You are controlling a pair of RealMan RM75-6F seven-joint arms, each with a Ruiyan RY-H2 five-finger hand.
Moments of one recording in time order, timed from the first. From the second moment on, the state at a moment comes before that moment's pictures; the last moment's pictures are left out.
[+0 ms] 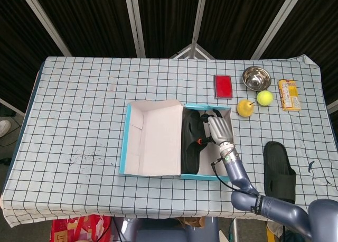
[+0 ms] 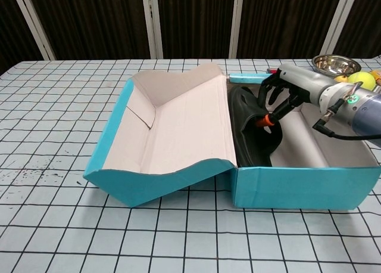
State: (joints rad) left arm 0.04 -0.98 -0.23 -1.50 1.19 1.53 -0.20; right arm 0.71 -1.68 0.32 -1.31 -0.96 0.95 -0.13
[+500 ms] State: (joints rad) left arm 0.04 -0.98 -0.23 -1.51 1.19 1.52 -0.20; right arm 0.73 -1.62 0.32 -1.40 -0.85 0.92 -0.23
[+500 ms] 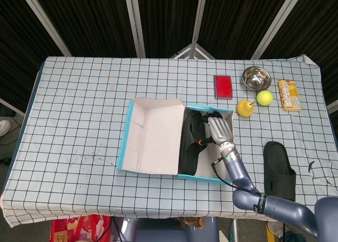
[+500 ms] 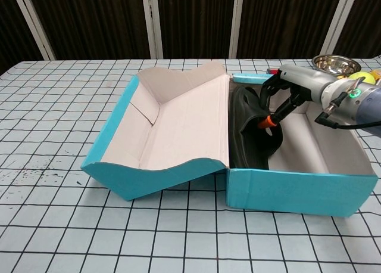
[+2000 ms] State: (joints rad) left arm 0.04 -0.97 -0.23 -1.51 1.19 1.52 -0.20; right arm 0.81 -1.52 0.29 -1.52 -0.64 0.89 -0.33
